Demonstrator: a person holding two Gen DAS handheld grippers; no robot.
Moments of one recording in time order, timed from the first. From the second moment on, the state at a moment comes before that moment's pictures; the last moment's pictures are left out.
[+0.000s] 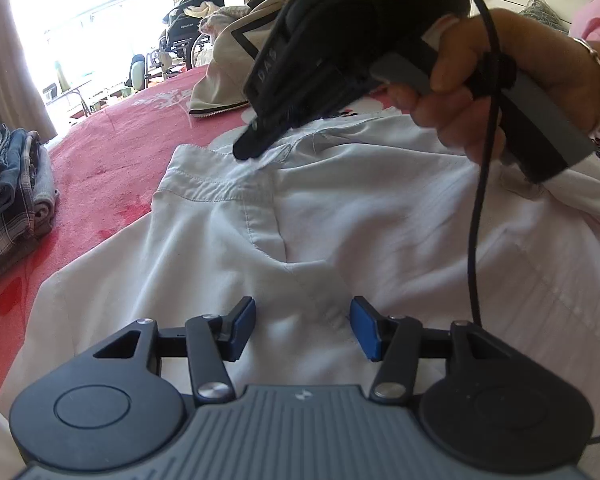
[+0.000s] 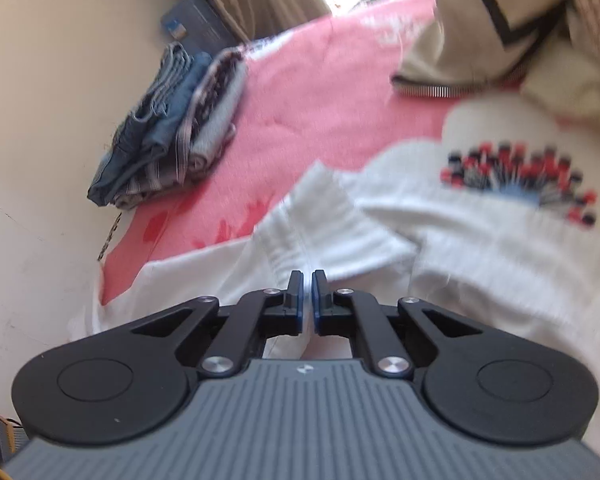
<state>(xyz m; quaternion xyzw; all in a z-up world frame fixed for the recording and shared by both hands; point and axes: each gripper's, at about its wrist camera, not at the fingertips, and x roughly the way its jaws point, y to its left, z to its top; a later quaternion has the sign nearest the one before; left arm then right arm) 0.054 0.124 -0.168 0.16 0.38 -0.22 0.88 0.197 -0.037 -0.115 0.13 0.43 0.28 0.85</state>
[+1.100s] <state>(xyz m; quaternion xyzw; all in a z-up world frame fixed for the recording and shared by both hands) 0.058 0.126 -0.174 0.15 0.38 -0.22 0.89 0.183 0.015 -0.134 -0.11 0.38 0.27 0.88</state>
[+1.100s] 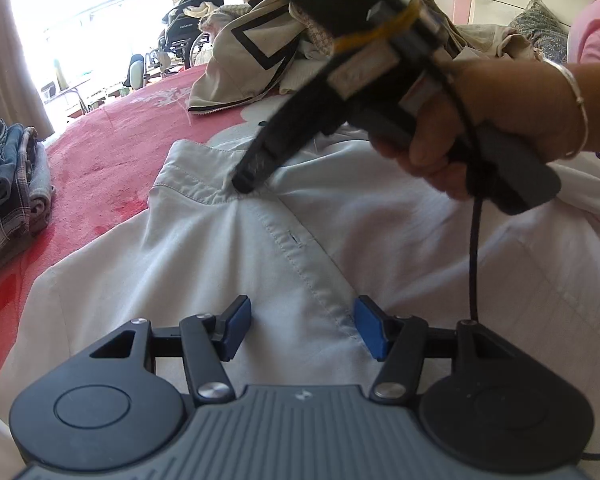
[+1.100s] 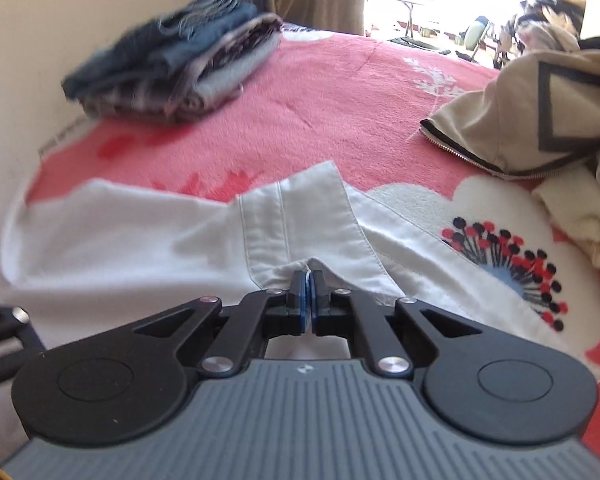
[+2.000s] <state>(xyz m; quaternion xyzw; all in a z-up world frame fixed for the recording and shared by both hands) 0.020 0.109 -0.107 0.09 0.35 -0.21 0.91 -0.067 -0.337 -0.023 0.24 0.44 0.03 0.87</state>
